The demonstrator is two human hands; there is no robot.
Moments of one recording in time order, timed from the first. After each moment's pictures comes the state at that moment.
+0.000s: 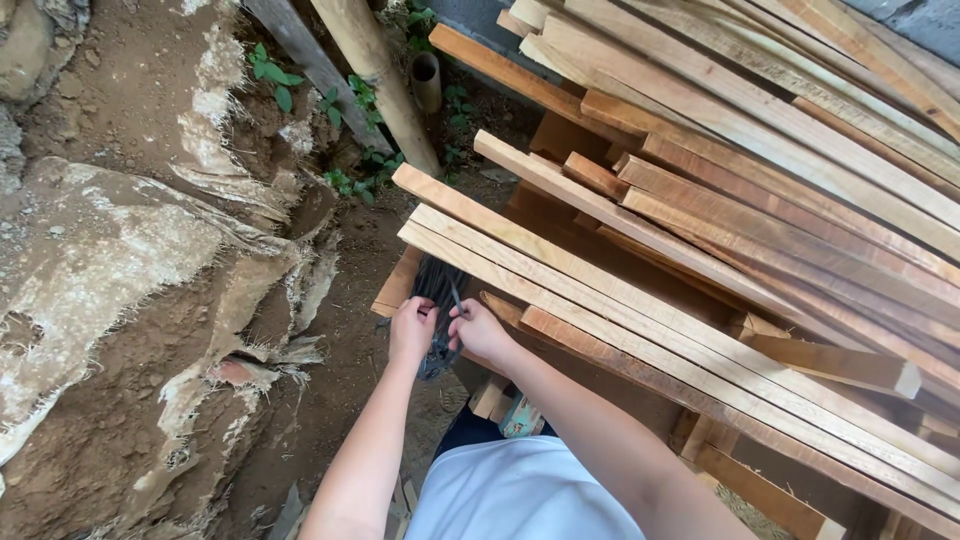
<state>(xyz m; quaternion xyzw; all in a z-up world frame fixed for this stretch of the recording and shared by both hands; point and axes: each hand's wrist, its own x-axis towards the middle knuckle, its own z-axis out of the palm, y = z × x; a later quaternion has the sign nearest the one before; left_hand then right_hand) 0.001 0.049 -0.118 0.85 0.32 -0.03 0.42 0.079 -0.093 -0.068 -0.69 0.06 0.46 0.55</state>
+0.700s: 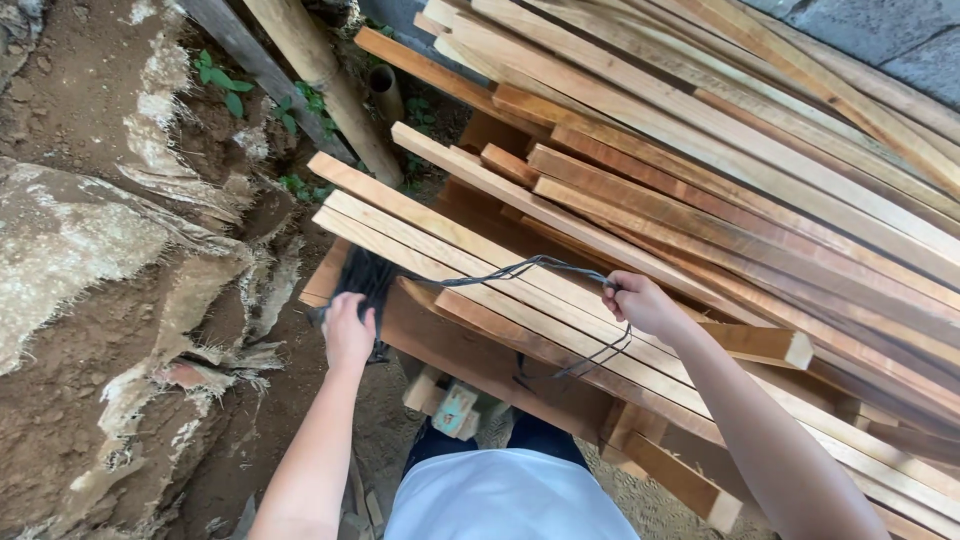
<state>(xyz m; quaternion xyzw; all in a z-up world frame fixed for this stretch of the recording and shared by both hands) -0.010 -0.005 -0.082 0.92 0.32 0.03 0.21 0.243 -0.446 0.071 -0.83 0.00 0.39 0.40</state>
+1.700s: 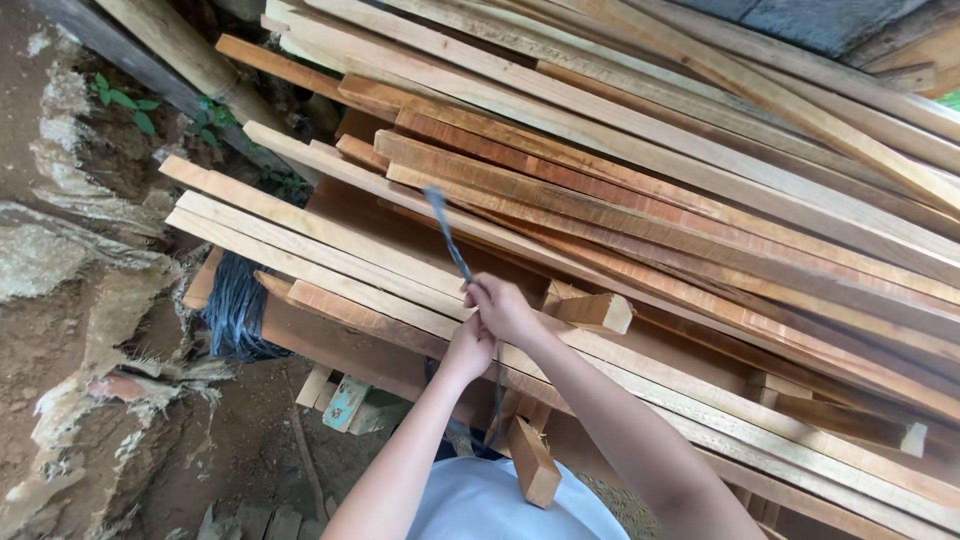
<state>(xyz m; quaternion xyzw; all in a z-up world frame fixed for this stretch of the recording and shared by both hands) 0.110 -0.423 0.027 0.77 0.24 -0.16 0.57 0.201 -0.507 0.093 -0.84 -0.20 0.24 0.44</state>
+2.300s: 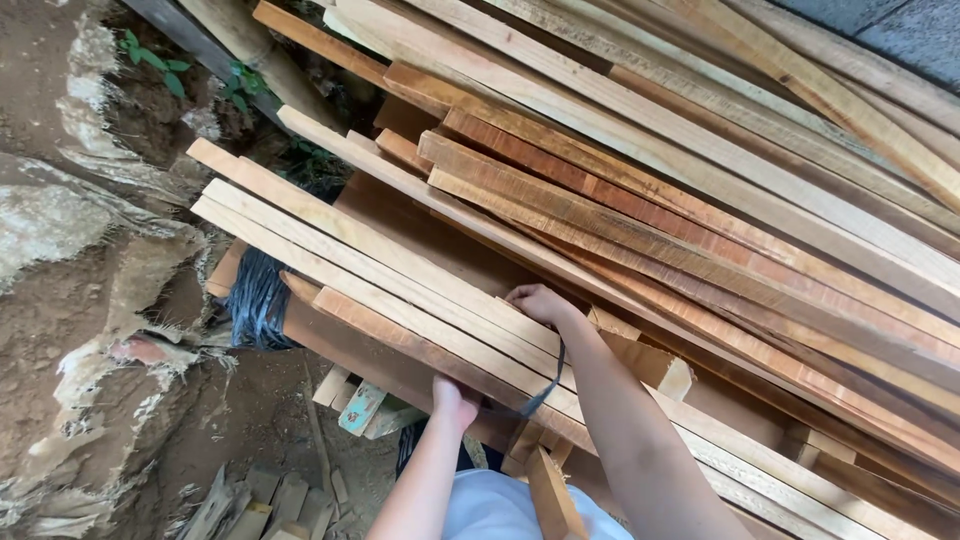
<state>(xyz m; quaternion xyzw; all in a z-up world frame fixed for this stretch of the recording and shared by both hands) 0.049 -0.387 -0.087 0.04 0.61 0.04 0.79 0.282 -0.507 -0.119 -0.79 -0.06 0.52 0.32</state>
